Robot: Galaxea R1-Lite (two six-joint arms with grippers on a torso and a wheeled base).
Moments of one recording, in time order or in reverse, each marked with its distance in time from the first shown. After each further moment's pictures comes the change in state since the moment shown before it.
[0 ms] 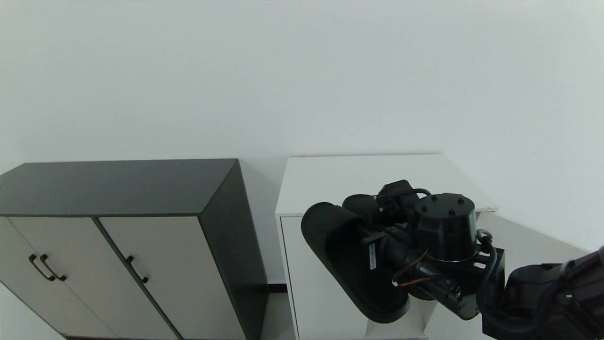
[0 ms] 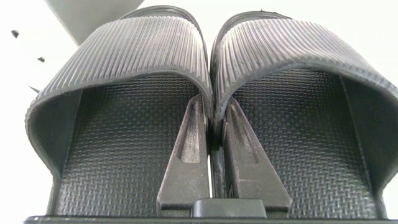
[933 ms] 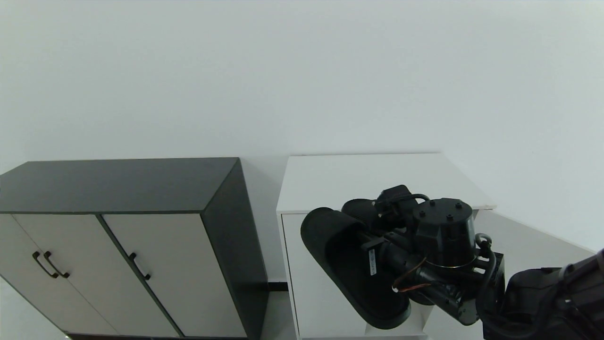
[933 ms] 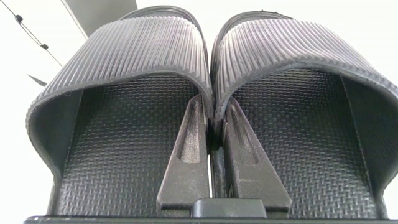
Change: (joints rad) left arm 0.000 0.000 0.000 0.000 0.002 0.001; right arm 0.001 0.003 0.018 -0.001 0.001 0.000
